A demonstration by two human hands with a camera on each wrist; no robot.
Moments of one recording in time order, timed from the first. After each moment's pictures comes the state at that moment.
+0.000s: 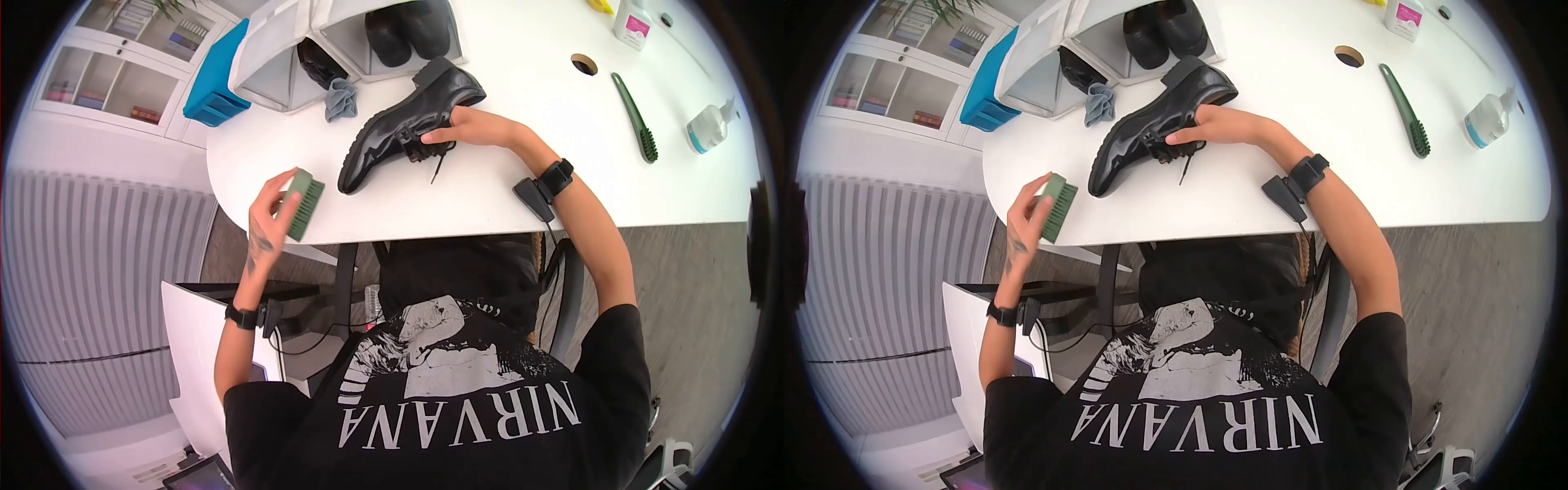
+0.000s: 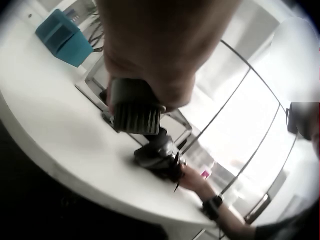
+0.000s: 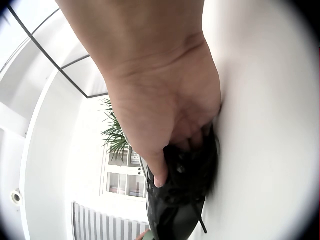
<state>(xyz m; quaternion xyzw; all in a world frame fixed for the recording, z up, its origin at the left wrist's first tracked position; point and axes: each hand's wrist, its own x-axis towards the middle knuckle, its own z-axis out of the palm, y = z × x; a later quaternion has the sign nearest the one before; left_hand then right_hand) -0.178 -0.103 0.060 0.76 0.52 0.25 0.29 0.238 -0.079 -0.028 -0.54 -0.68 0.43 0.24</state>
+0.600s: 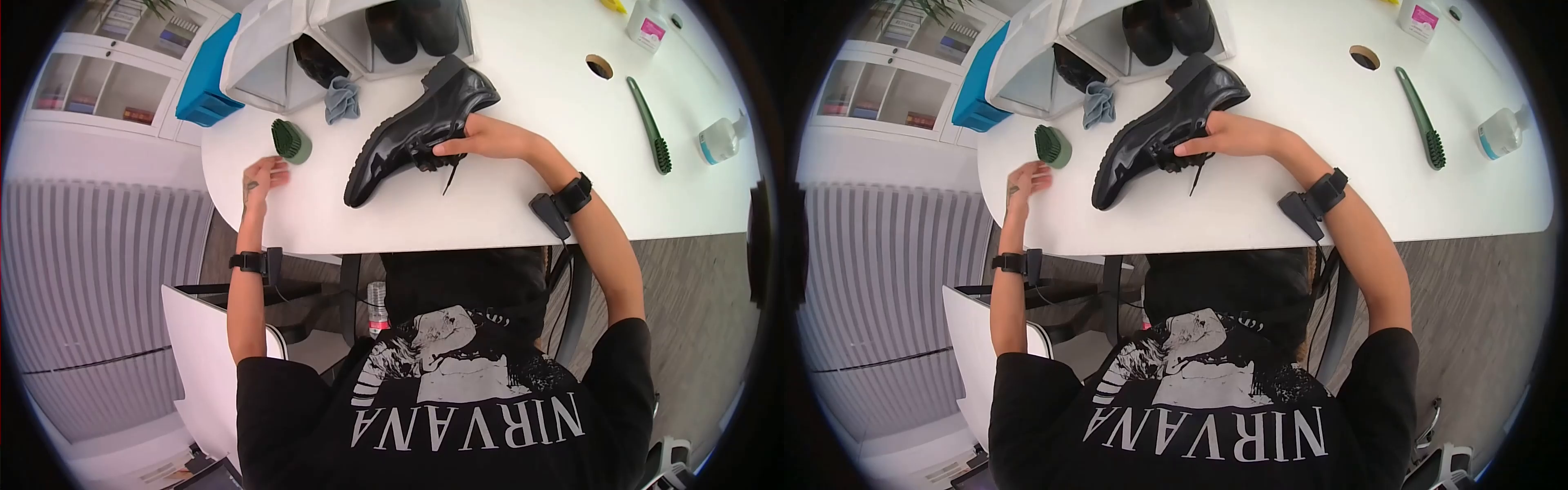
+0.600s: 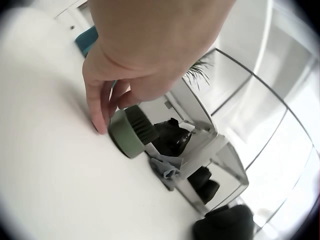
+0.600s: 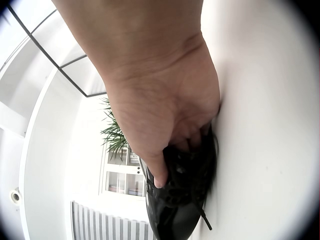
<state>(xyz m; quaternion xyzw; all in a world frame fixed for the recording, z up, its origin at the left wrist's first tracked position) -0.266 0.067 -0.038 0.58 0.62 0.29 0.43 0.239 -0.084 -0.014 -0.46 -0.67 0.52 0.25</state>
